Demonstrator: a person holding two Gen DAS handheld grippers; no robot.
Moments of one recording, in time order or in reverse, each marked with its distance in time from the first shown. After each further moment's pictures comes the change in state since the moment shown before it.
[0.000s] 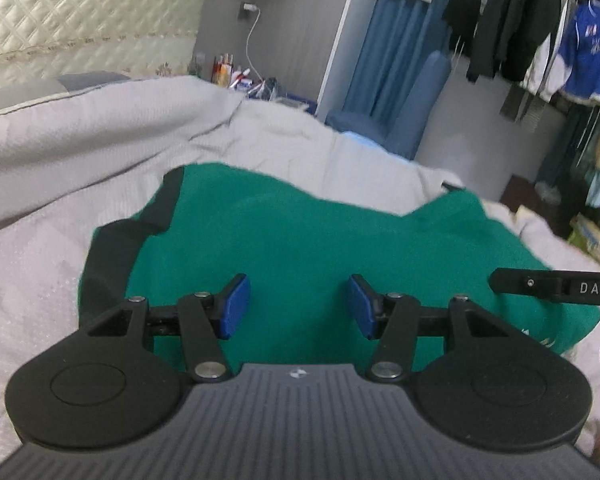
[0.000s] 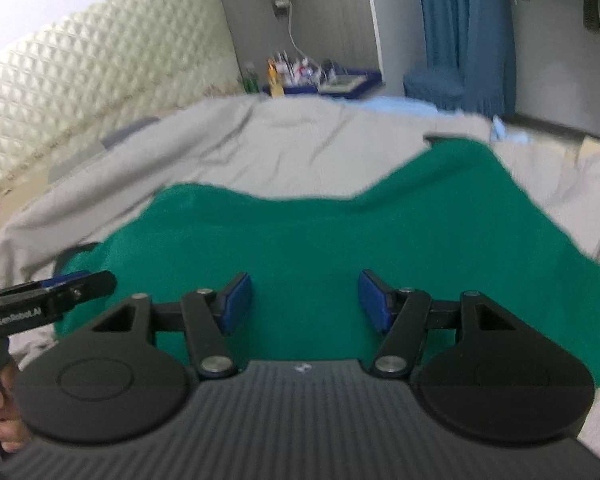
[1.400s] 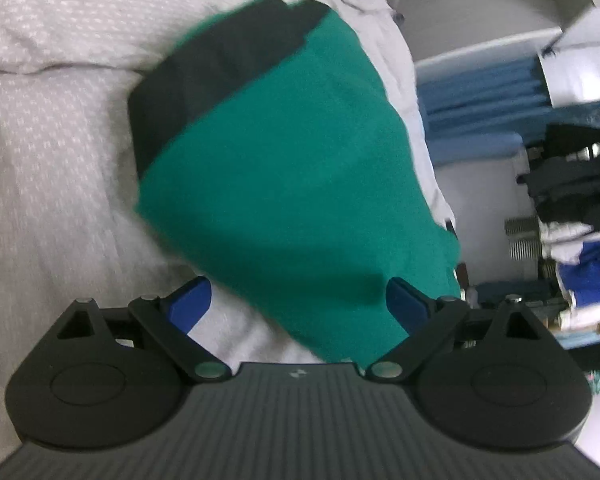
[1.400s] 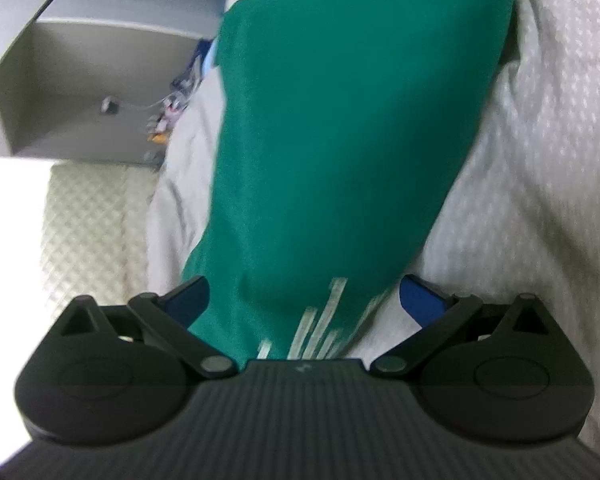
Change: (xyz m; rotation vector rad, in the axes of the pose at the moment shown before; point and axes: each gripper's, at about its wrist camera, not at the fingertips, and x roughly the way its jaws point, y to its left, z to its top) left arm 0.019 0.084 -0.055 -0.868 0.286 -0.176; right arm -0.001 -0.110 -0.086 1.136 0.116 0.166
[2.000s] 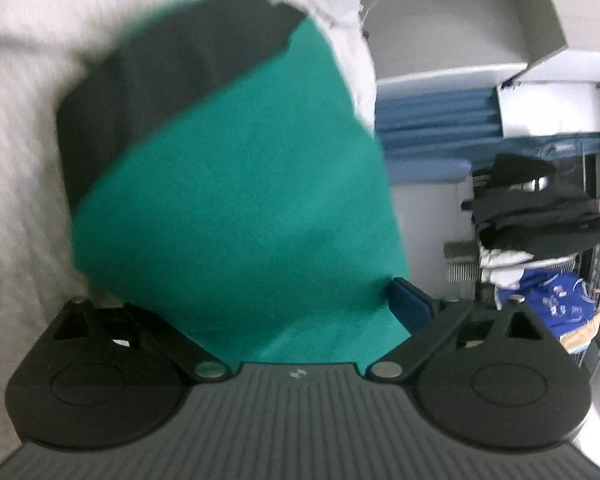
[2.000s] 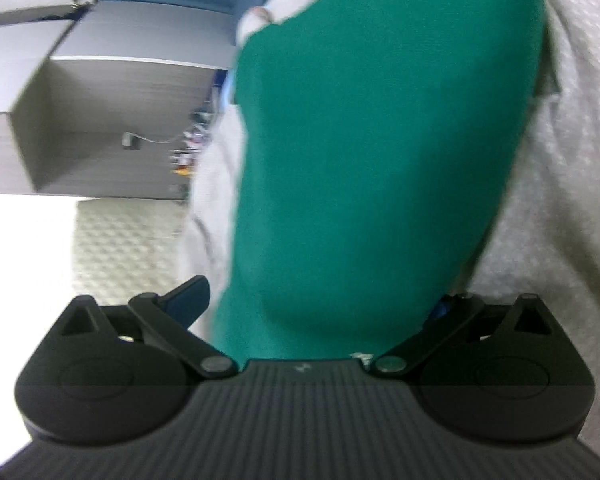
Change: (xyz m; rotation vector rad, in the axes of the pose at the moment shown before) left arm 0.040 0.002 0.009 -0.070 0.000 -0.219; right arm 0.005 0.000 0.008 0.043 -0.048 0.095
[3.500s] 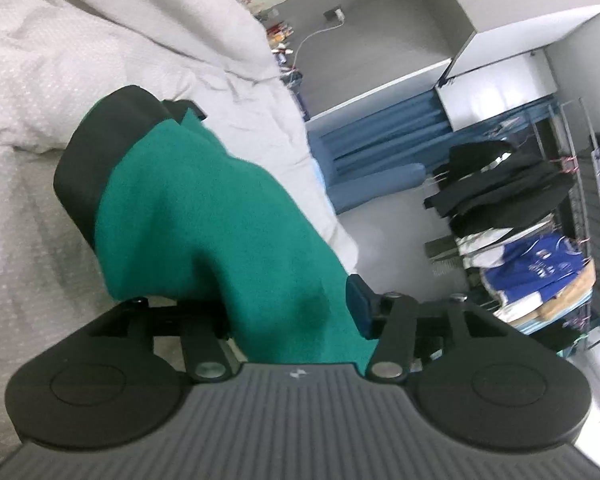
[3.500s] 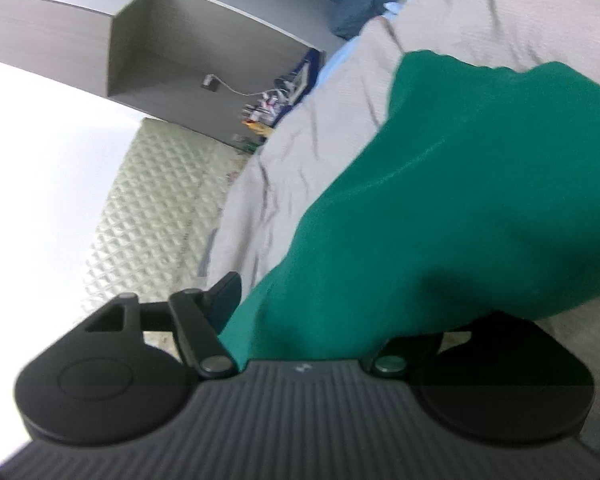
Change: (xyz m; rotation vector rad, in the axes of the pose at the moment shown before) left arm -0.149 -0.065 -0.063 0.221 -0.161 -0.049; right arm -0.101 0.050 -0.047 -0.349 0.023 0.120
